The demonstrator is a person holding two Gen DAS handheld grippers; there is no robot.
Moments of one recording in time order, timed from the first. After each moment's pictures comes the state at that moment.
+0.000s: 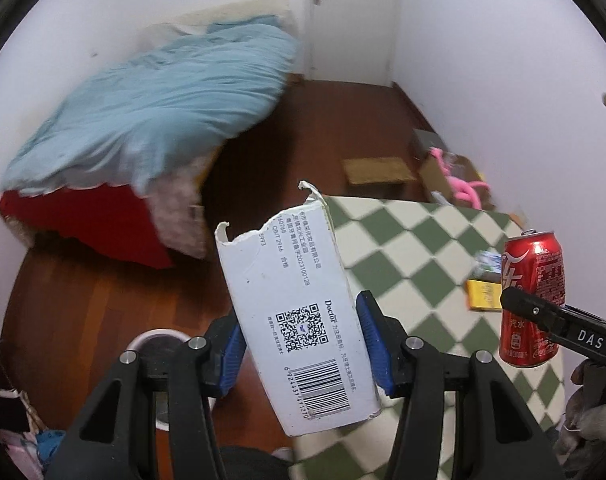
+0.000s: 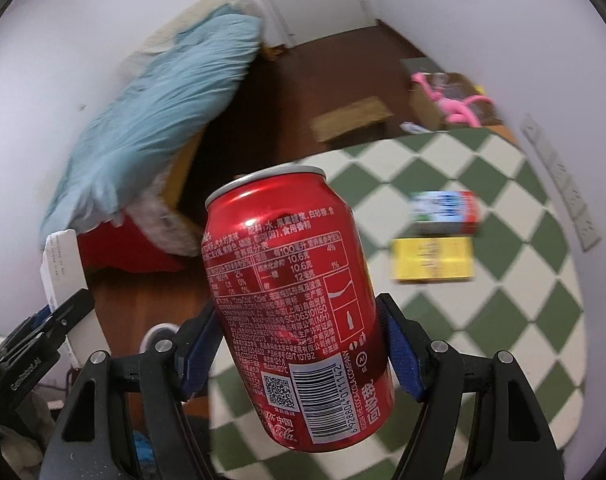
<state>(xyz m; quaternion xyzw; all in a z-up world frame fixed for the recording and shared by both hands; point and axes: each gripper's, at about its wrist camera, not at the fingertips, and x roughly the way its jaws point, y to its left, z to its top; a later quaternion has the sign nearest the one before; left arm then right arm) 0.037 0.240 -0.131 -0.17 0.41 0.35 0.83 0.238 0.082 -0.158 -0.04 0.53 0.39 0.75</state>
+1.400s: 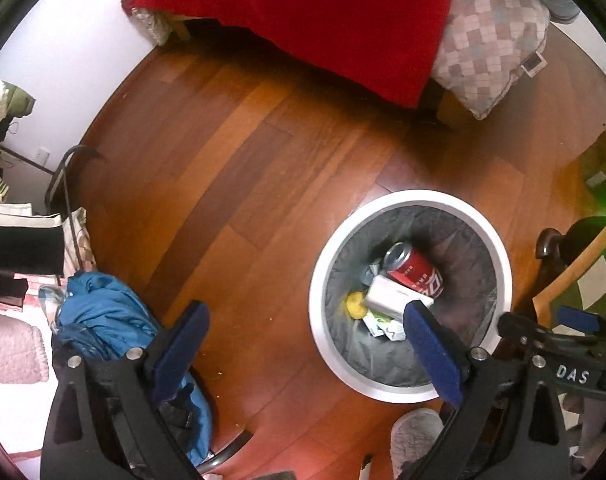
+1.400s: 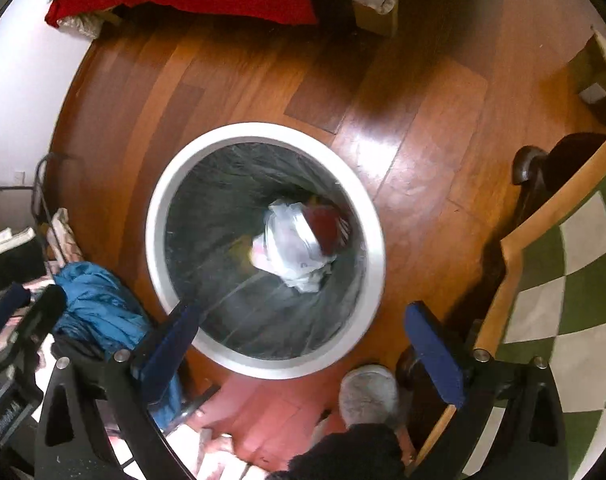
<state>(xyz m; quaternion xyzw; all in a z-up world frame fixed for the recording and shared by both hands) -0.233 0.464 -0.381 -0.34 0.52 0.54 0.56 -0.060 0.469 -0.481 -0.36 0.64 0.45 0.50</state>
